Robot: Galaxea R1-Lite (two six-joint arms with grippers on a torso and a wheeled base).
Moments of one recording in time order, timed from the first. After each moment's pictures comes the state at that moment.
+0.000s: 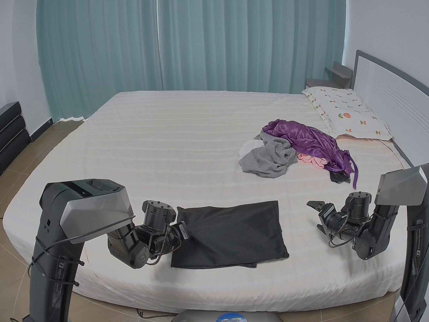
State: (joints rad) left arm -0.42 2.50 -0.92 -0.93 0.06 -0.67; right arm 0.10 2.40 -0.56 -1.36 0.16 1.05
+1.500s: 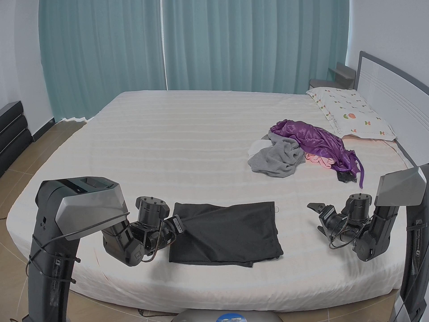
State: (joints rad) left arm -0.38 2.49 -0.91 -0.99 0.09 -0.68; right arm 0.10 2.41 -0.54 -1.38 0.16 1.03
